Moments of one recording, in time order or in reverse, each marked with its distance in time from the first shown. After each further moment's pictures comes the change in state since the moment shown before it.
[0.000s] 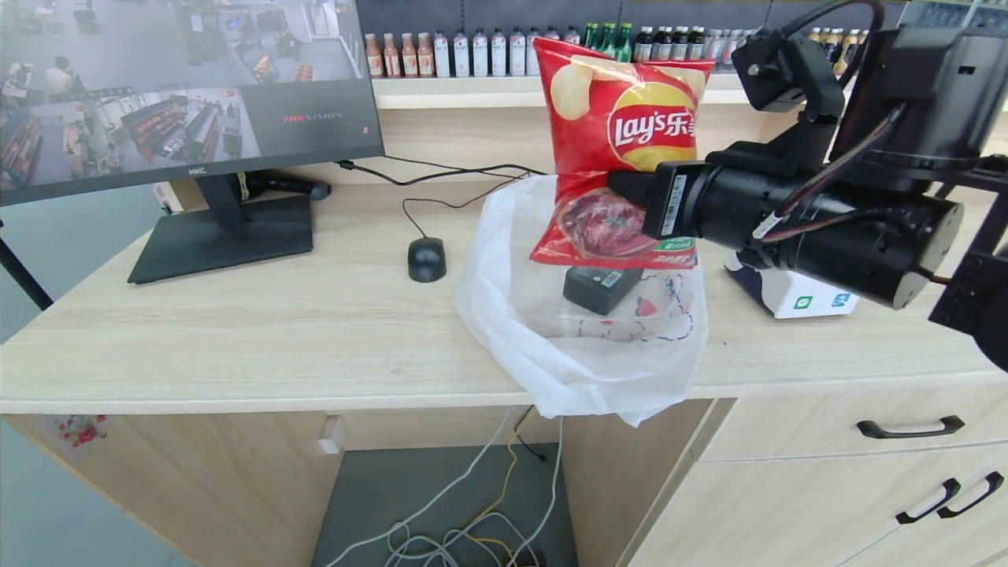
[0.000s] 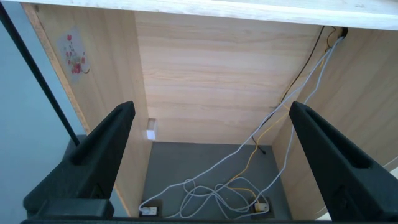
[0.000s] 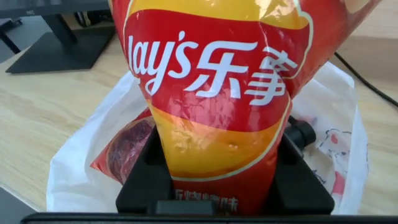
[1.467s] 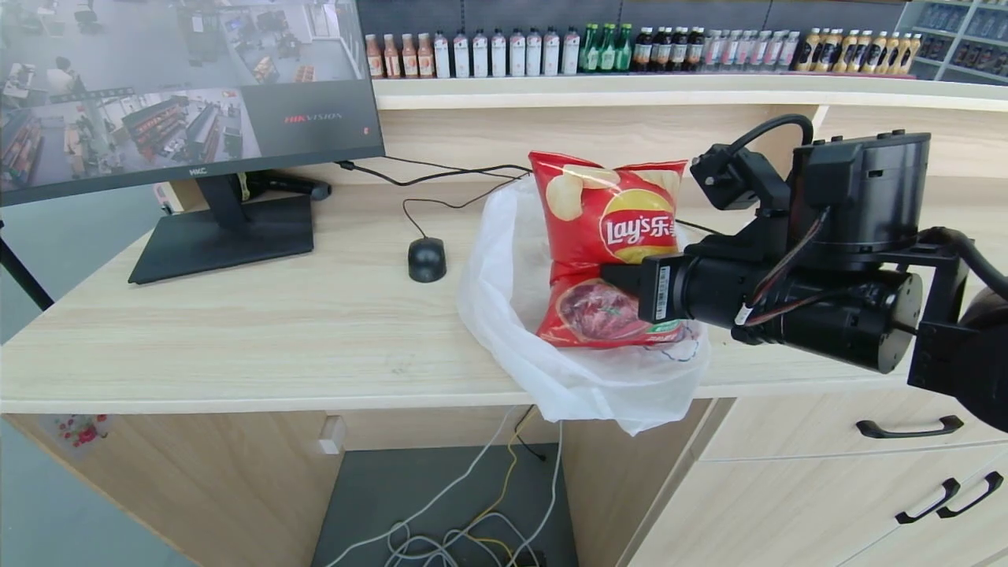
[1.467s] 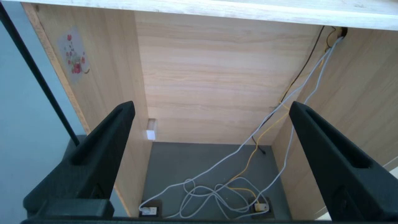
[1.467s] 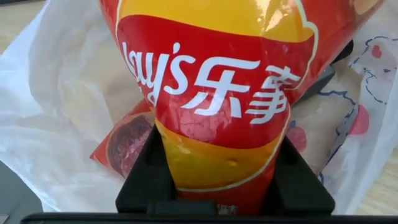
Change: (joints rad) left arm 0.000 0.000 0.000 0.000 0.001 0.000; right arm -0.019 0.007 0.144 0.102 0.042 0.076
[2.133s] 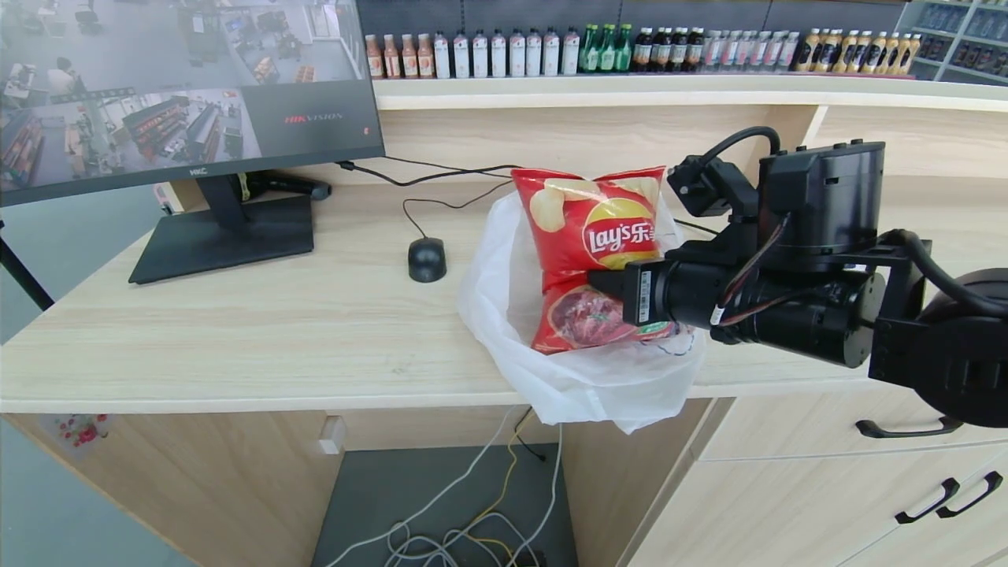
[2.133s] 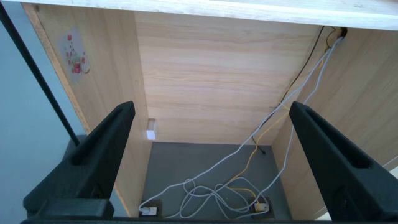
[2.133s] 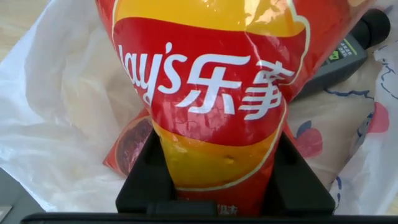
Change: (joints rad) left arm 0.000 0.000 0.000 0.000 0.000 0.000; right arm -0.002 0.051 -0.036 0.005 0.020 -0.001
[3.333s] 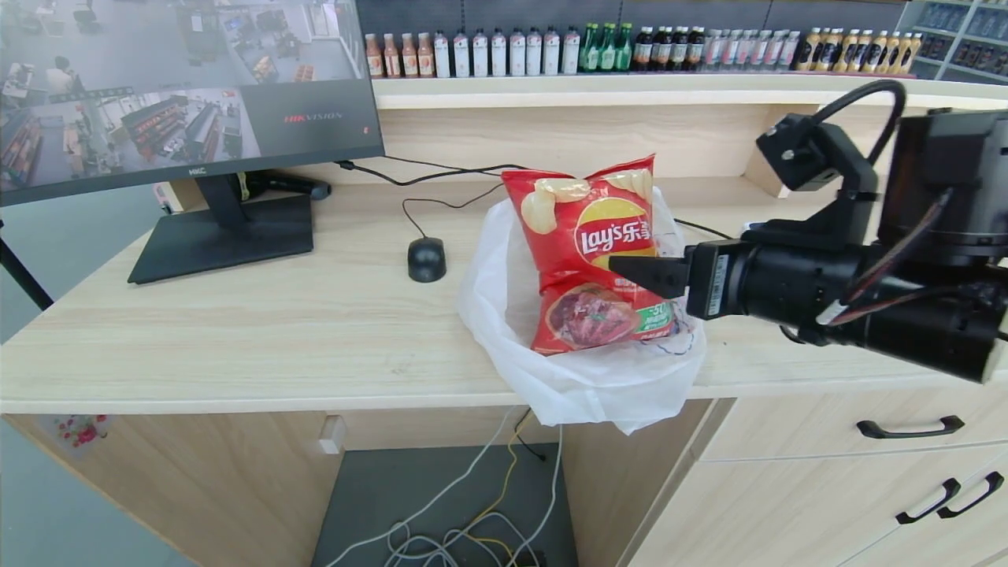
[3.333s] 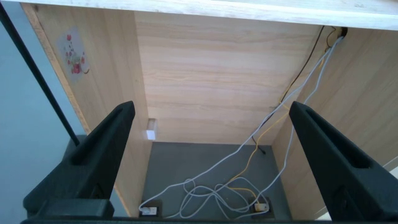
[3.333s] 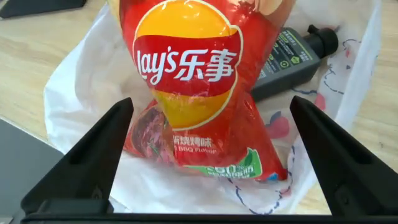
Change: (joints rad) left arm 0.000 0.000 0.000 0.000 0.000 0.000; right arm 0.002 -0.197 0.112 -0.004 -0.007 -0.010
